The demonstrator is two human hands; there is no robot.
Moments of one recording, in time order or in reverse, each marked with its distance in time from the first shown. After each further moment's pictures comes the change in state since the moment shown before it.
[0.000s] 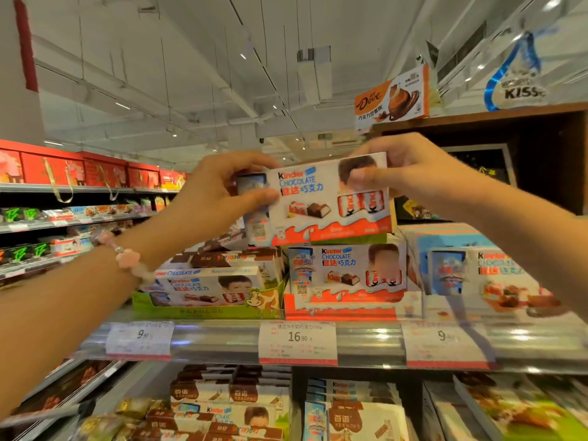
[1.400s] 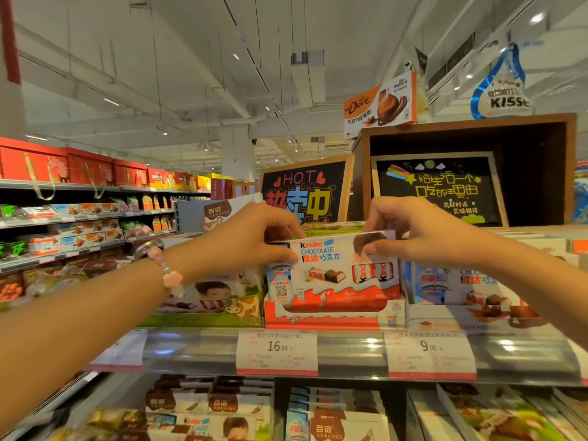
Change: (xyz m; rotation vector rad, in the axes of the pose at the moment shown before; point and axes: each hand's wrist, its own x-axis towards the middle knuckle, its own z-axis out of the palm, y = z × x) left_hand 0.006 -0.018 0.052 0.091 -0.422 -0.072; right_hand -0.033 0.049 -0.011 -0.472 -0.107 0.016
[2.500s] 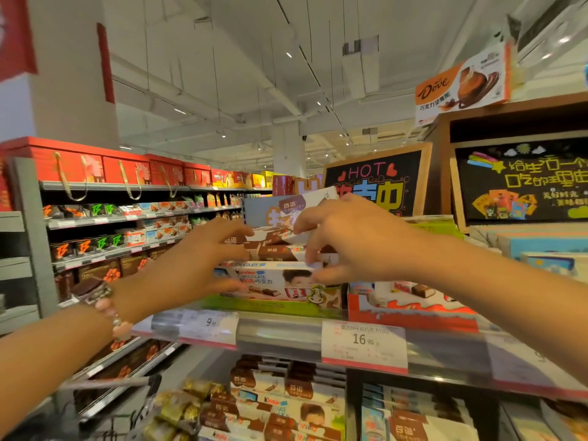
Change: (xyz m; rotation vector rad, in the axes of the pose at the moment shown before) left_hand -0.125 -0.071 -0.065 0.758 0.056 0.018; right_hand 0.066 -0.111 0.084 -0.480 -0.086 -0.499
